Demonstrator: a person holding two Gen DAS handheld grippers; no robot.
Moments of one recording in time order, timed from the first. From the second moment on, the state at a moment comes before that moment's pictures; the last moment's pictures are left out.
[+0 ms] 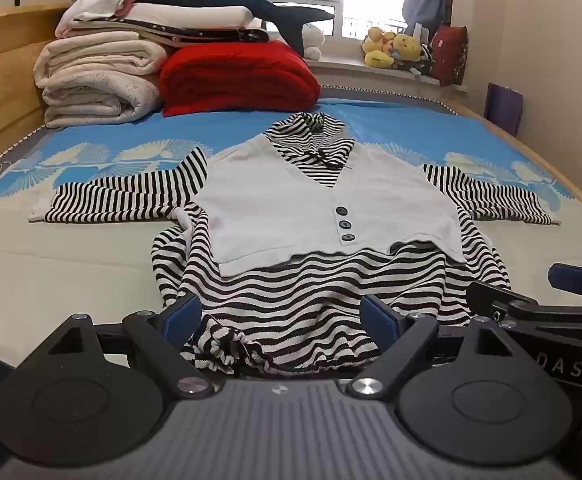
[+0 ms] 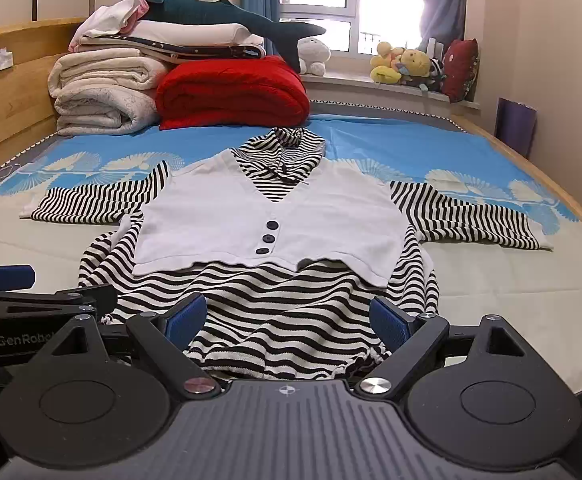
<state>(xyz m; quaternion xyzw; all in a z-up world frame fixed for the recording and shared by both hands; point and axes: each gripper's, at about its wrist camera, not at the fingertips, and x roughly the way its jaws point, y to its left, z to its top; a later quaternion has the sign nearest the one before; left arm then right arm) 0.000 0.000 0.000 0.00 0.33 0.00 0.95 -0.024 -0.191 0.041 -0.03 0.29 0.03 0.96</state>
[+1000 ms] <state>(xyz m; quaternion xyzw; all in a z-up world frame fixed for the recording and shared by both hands) 0.001 -0.001 0.002 0.01 0.31 0.00 0.95 -0.023 -0.195 0.043 -0.02 0.29 0.03 0.96</state>
